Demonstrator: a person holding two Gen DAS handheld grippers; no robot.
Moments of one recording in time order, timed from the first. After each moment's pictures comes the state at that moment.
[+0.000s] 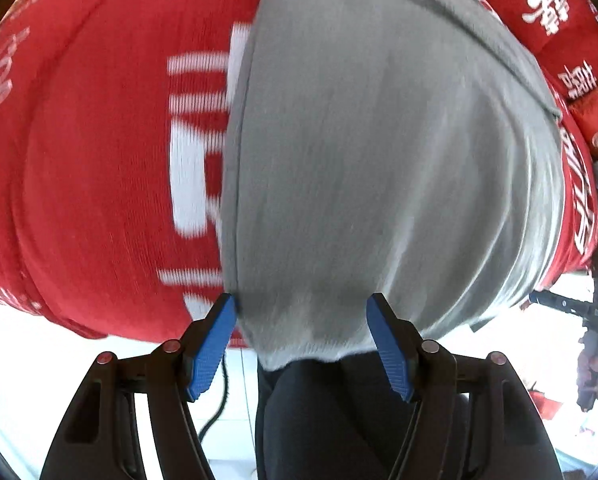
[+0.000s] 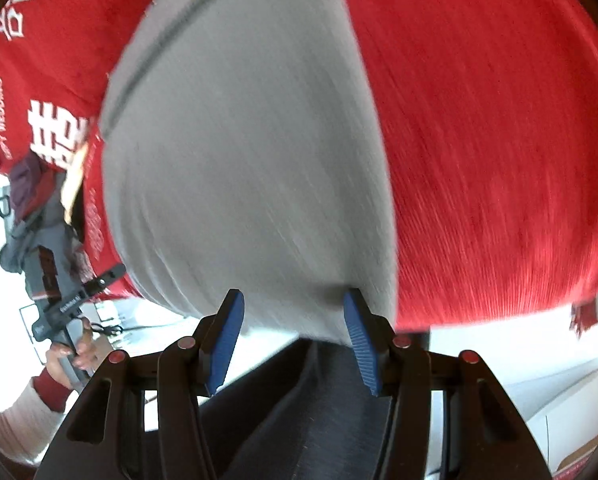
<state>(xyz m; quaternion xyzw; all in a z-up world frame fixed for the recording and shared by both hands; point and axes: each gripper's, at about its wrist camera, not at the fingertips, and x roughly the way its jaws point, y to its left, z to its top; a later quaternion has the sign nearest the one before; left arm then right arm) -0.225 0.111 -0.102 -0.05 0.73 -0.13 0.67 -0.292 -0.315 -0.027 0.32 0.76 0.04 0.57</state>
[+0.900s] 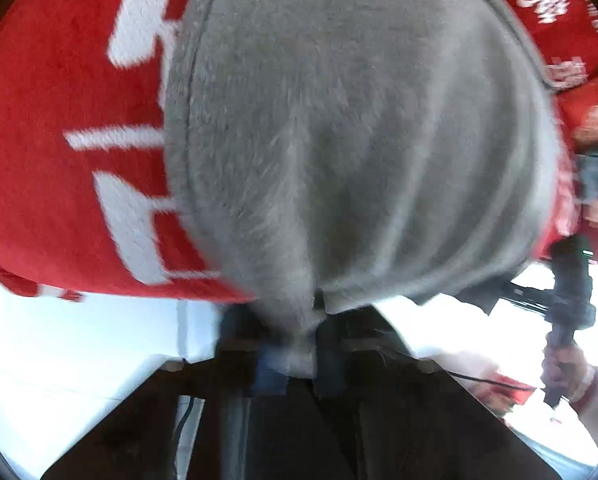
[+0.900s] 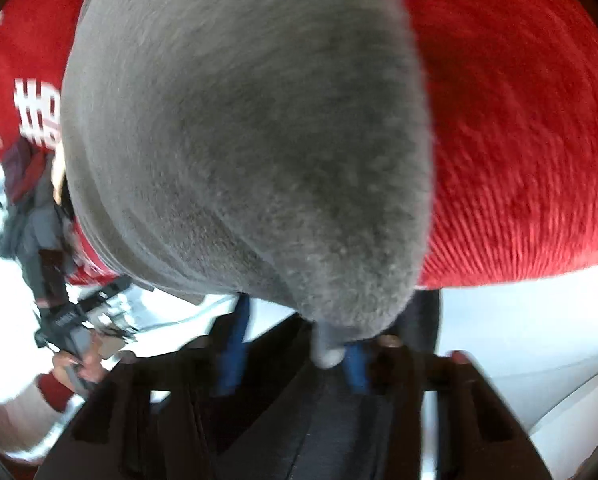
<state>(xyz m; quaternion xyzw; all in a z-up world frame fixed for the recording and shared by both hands) -0.279 0.104 -0.164 -0.13 0.75 -0.17 0.63 -0.338 -0.292 -0.087 0.38 0.76 0.06 0.53</state>
